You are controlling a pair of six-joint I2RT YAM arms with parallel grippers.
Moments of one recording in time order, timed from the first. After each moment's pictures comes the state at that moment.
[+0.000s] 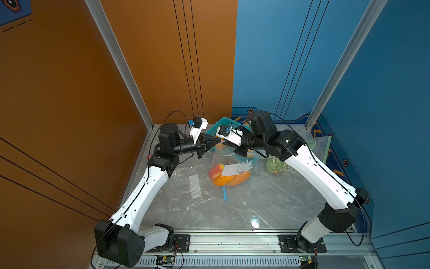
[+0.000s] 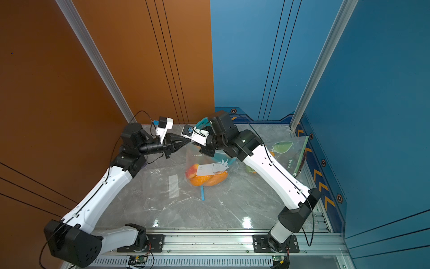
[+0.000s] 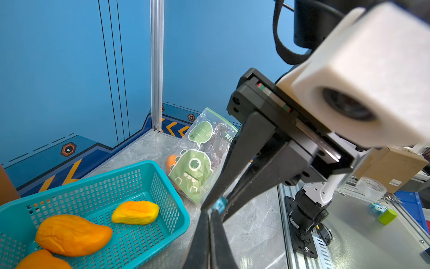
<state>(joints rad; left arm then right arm) -0.24 1.23 1.15 -0.01 1.00 -0.10 0.75 1.62 1.91 -0.88 -0.24 -0.60</state>
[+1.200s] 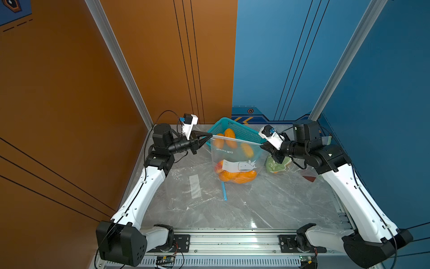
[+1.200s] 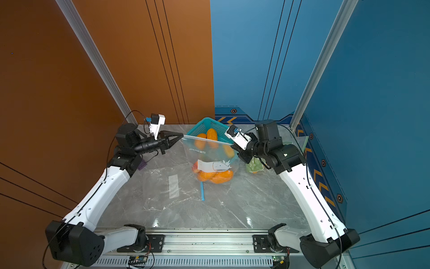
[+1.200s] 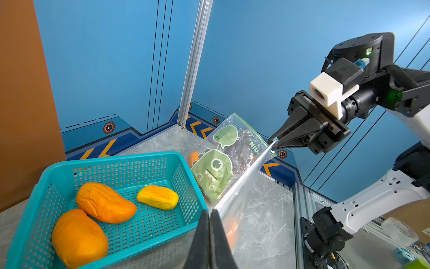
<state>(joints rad) -0.15 1.24 1.13 0.03 0.94 -0.21 0.40 1.24 1.53 -0.91 -0.35 -0.55</state>
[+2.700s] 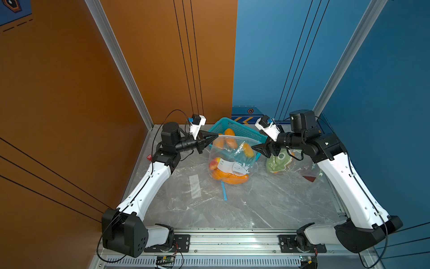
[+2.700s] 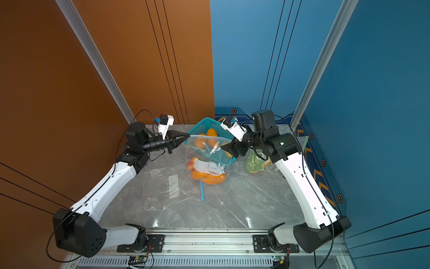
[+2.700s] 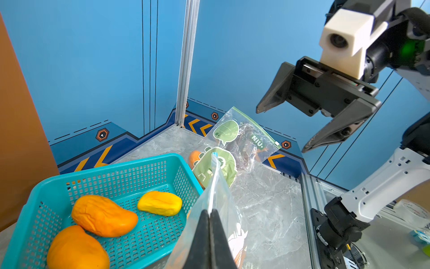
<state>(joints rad) -0.23 1.31 1.14 0.08 0.94 -0.12 0.43 1.43 1.76 -0.96 -0.48 -0.51</state>
